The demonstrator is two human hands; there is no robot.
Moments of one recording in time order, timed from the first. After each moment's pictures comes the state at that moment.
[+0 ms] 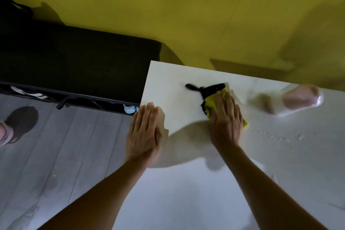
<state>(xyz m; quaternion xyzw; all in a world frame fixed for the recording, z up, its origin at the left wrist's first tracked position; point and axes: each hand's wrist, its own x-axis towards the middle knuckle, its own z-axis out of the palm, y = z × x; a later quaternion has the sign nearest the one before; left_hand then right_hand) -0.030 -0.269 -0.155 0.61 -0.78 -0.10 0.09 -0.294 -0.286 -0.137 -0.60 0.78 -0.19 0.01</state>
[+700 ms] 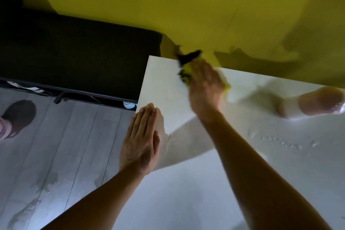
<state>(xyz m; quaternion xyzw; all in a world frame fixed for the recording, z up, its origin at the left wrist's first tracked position) -0.039 -0.270 -0.151 0.60 -0.79 -0.09 0.12 -0.254 -0.406 -0.146 -0.63 0.72 -0.27 -0.06</state>
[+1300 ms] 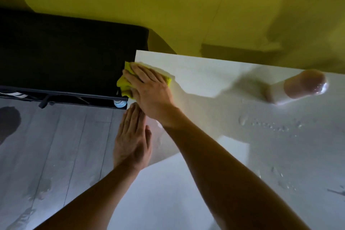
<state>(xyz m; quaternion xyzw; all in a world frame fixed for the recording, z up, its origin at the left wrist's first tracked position) -0.038 -0.270 -0.152 0.61 -0.78 -0.09 0.12 -0.154 -0.390 -0.134 -0.81 0.57 -0.13 0.04</state>
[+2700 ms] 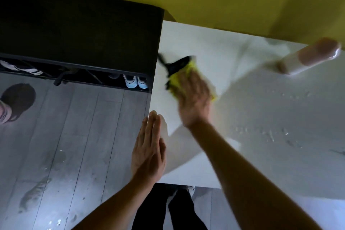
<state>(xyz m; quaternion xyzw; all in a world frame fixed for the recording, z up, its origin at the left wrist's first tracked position) 0.018 -0.120 -0.163 0.61 -0.75 -0.19 0.17 -0.152 -0.243 -0.153 -0.65 0.71 -0.26 0.02</state>
